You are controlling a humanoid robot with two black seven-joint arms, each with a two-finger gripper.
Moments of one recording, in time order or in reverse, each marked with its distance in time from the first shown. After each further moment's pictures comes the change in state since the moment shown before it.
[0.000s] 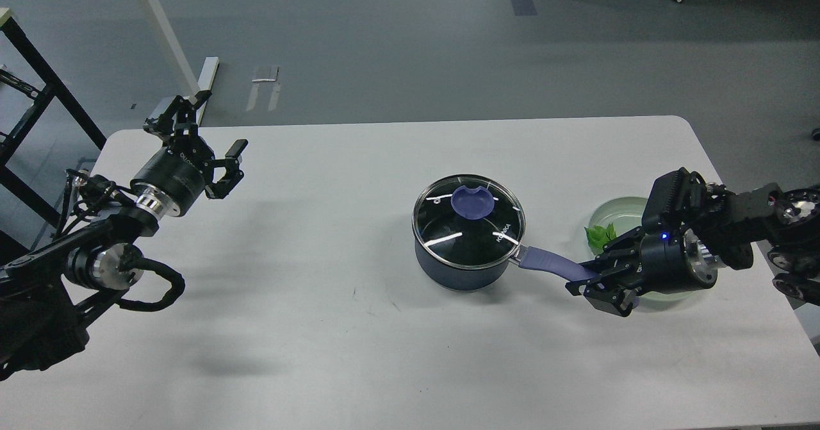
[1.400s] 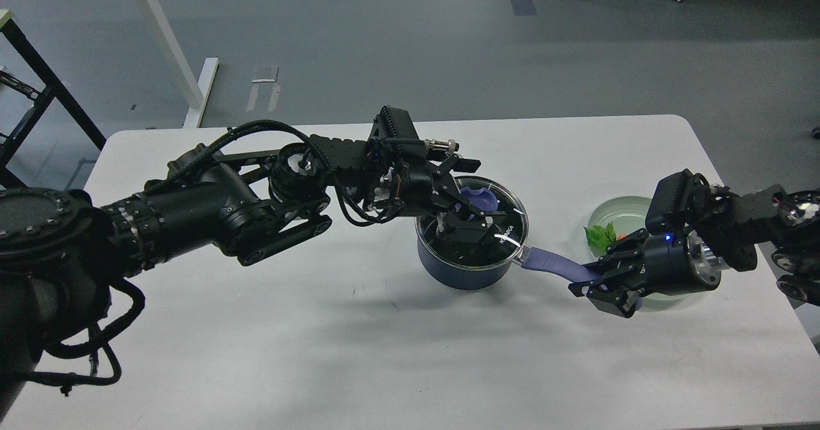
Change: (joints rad) left arm -0.493 -0.477 0.416 0.060 1.810 0.343 0.000; right arm 0.001 -0.011 -0.009 0.002 0.010 0.000 0.000
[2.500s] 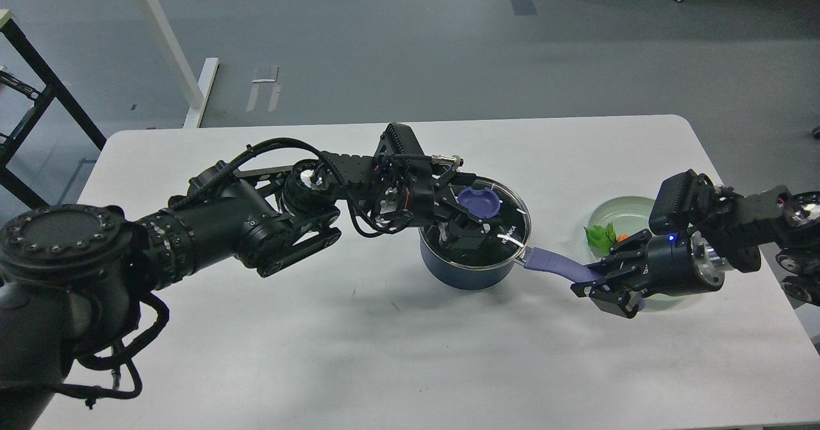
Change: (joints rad) left arm 0.039 -0.074 0.022 0.123 -0.002 0.007 0.000; right arm 0.000 -0.011 0.000 0.008 0.008 0.000 0.000
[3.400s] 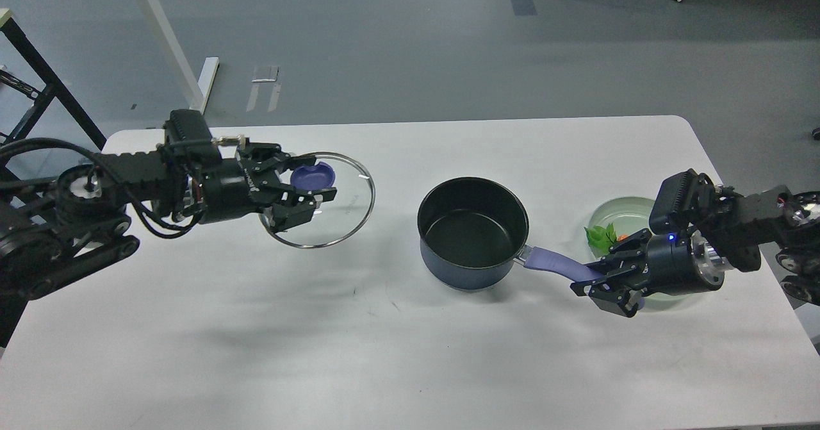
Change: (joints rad) left arm 0.137 0.748 -0.003 -0.470 -0.050 0.149 0.000; right arm 0.001 0.001 0.002 0.000 0.000 -0.003 0.000
